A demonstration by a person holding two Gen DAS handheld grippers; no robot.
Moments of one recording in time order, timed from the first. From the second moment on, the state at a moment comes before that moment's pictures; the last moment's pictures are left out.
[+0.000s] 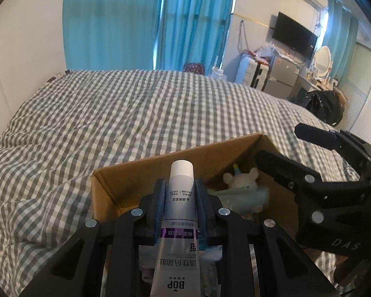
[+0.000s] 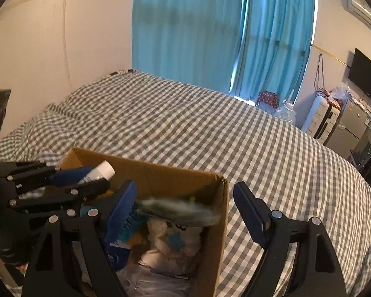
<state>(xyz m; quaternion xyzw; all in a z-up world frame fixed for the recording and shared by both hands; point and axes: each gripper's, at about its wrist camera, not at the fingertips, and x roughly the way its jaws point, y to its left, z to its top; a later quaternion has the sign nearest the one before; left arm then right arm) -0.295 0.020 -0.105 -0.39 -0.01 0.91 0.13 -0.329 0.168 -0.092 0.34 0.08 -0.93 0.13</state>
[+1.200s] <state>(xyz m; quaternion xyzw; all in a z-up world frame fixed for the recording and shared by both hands) -0.054 0.030 0.039 -0.17 -0.03 0.98 0.02 -0.078 0.254 0.073 0.15 0.04 -0.99 0.05</state>
